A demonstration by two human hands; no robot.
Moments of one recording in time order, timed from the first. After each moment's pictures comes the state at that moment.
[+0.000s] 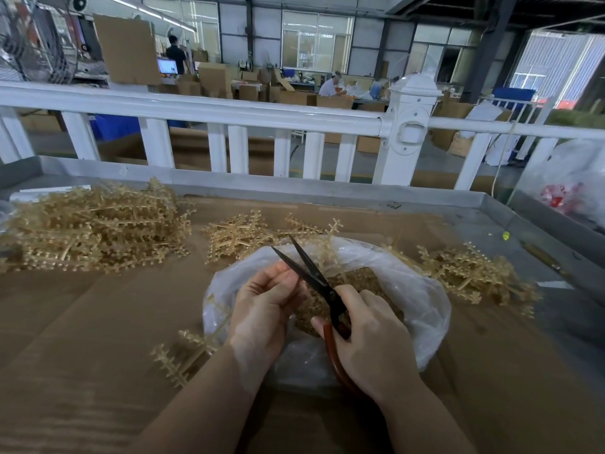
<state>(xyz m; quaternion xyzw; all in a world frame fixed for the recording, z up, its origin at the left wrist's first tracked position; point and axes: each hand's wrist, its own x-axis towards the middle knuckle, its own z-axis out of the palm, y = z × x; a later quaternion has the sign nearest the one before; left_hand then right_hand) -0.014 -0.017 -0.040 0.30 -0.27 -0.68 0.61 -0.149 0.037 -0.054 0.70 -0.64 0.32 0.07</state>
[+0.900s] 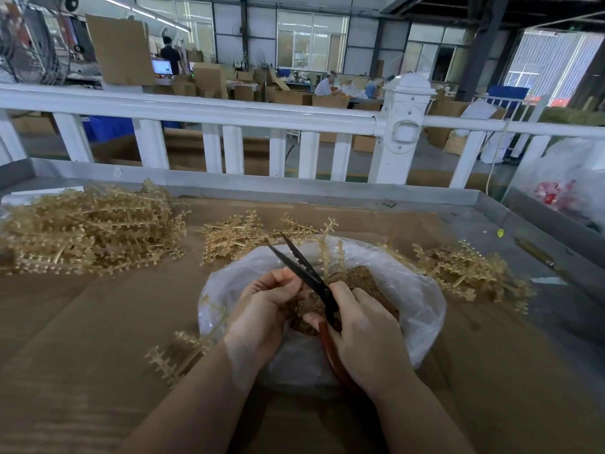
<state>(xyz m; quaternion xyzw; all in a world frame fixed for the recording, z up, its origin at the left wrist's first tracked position) -0.012 -0.021 -0.040 0.29 -0.32 -0.73 0.53 -0.146 0.033 -0.048 0.72 -0.62 0.31 0.07</state>
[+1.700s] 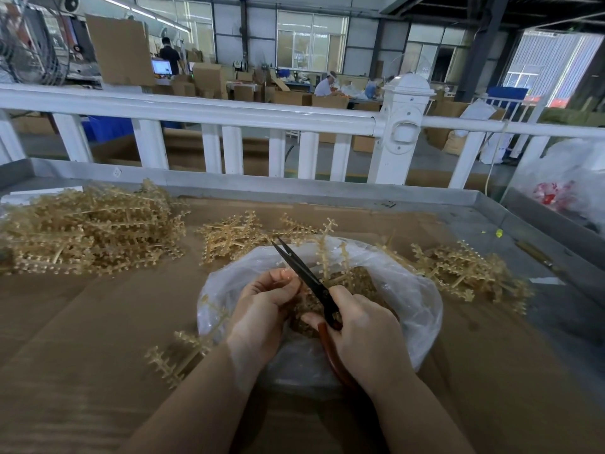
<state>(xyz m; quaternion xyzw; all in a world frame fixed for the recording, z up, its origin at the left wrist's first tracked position) -0.013 -0.019 -0.040 0.32 -0.30 -0.72 0.54 -0.148 0.030 -0.050 0.73 -0.61 0.31 0.06</state>
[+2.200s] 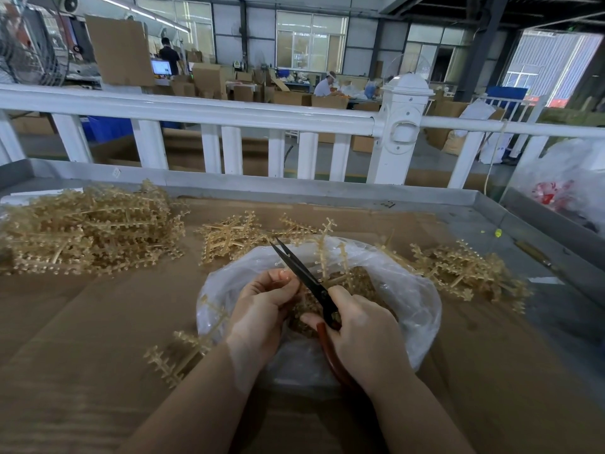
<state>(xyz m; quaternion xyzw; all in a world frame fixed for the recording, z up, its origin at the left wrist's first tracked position) -0.015 -0.018 -0.037 0.31 -0.29 -0.72 0.54 -0.148 0.031 -0.049 0.72 -0.62 0.31 0.06</state>
